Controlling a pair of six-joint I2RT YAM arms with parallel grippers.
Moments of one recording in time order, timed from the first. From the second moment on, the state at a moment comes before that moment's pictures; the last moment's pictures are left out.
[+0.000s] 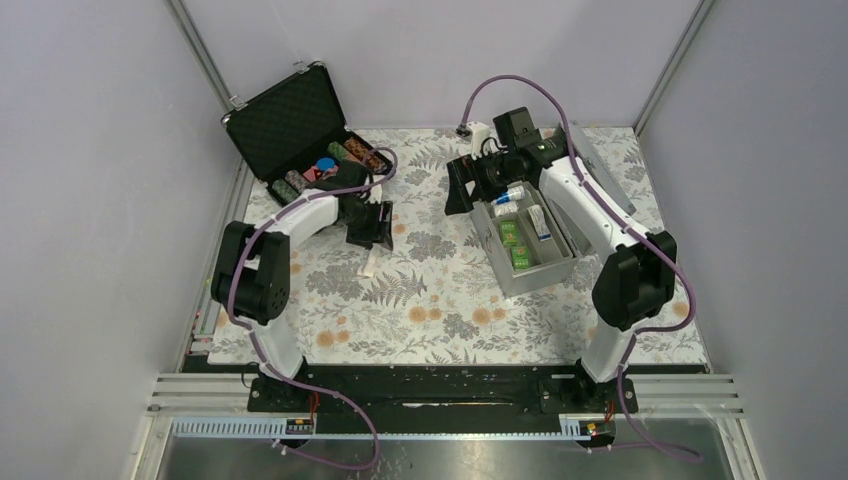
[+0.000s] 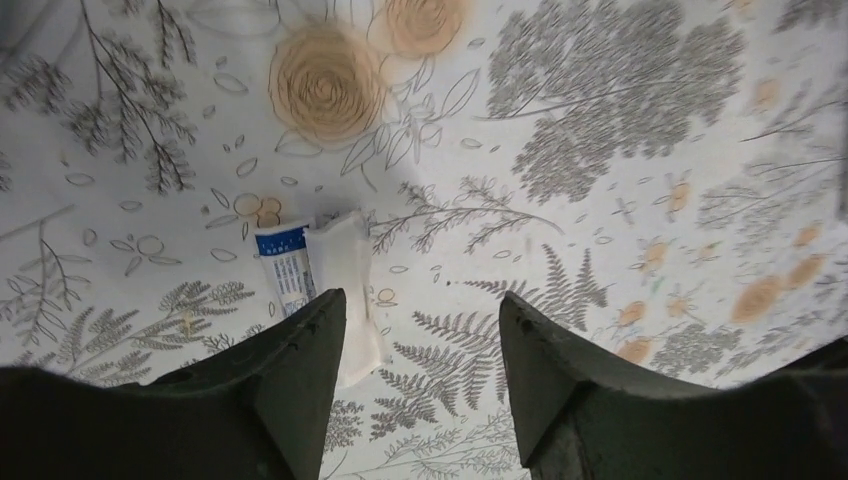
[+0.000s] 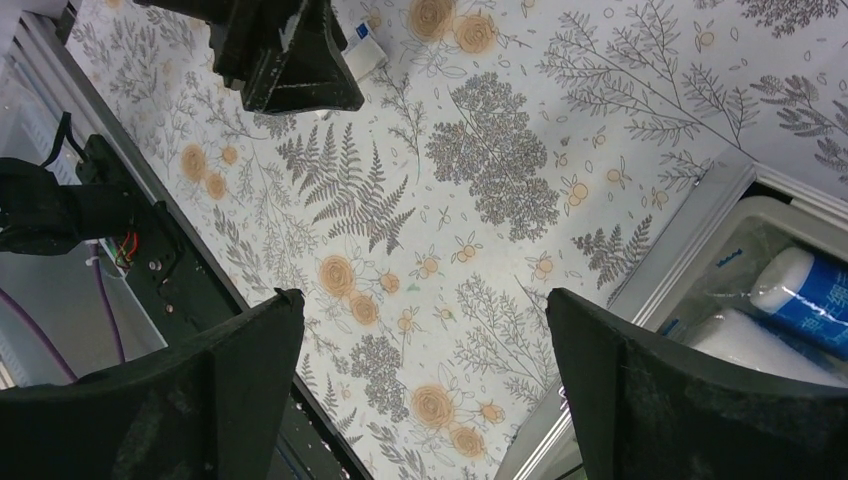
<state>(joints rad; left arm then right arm) -0.29 1.78 1.25 -0.61 0.32 -0.18 0.43 1.80 1.70 -0.83 -0.56 -0.03</state>
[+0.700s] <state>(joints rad) -0.30 1.93 1.31 -0.69 0.18 -0.19 0.43 1.74 1.65 -0.83 -0.48 -0.06</state>
